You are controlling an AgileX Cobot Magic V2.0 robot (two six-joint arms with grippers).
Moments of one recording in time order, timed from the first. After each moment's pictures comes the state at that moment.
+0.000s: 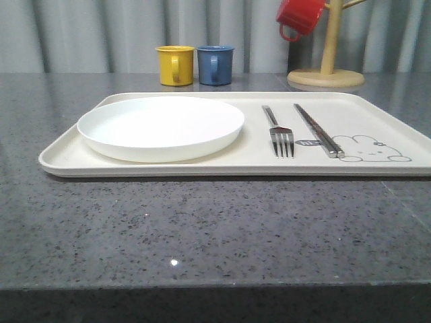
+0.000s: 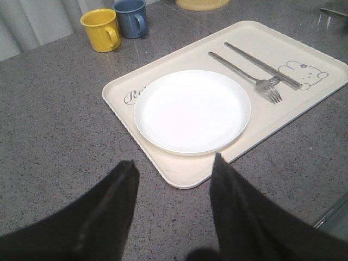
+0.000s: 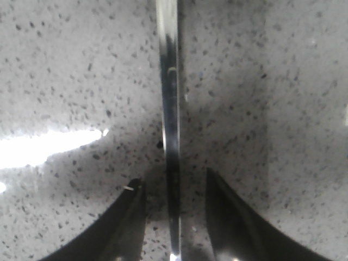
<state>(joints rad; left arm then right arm) -0.62 0.53 -0.87 0.09 0.86 0.01 -0.30 1.70 -1.31 -0.05 0.99 -0.15</state>
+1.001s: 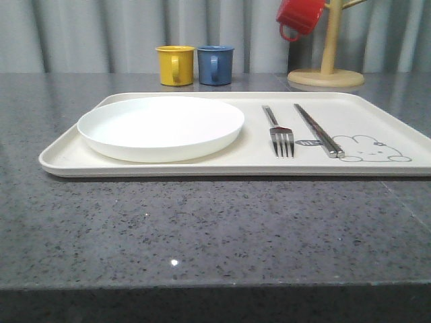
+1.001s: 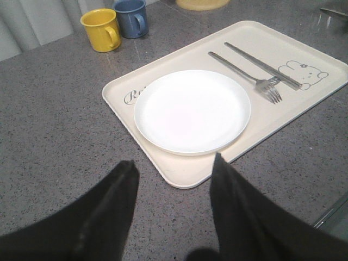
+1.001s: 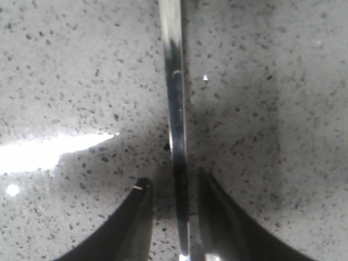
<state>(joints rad) -0.62 0.53 -0.87 0.09 0.86 0.01 -0.32 1.70 -1.31 0.00 1.00 -0.15</state>
